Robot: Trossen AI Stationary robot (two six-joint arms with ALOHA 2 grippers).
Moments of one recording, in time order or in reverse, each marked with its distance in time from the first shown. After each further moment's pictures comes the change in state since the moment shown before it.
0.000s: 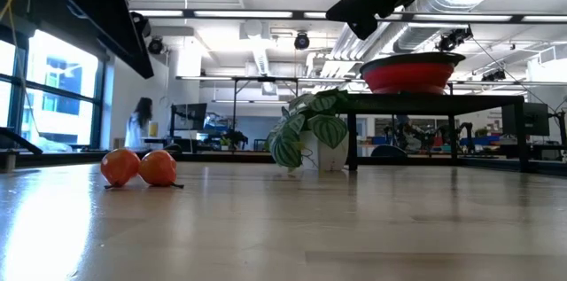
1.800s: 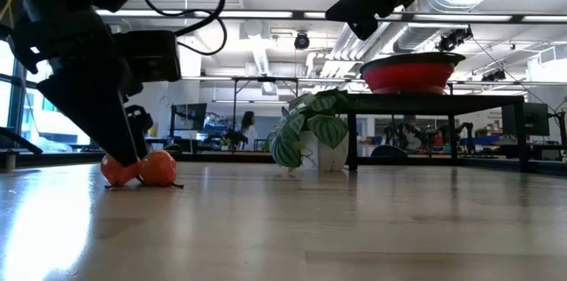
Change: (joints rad) left arm 0.000 0.292 -0.306 0.663 0.197 -0.078; right arm 0.000 0.000 0.000 0.005 0.009 0.023
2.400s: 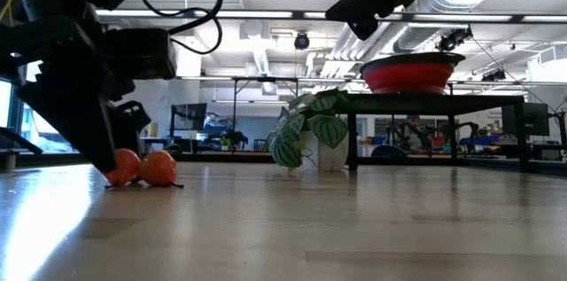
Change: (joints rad) left arm -0.001 0.001 0.000 -0.132 0.006 0.088; right arm 0.000 0.000 0.000 0.000 -0.001 0.002
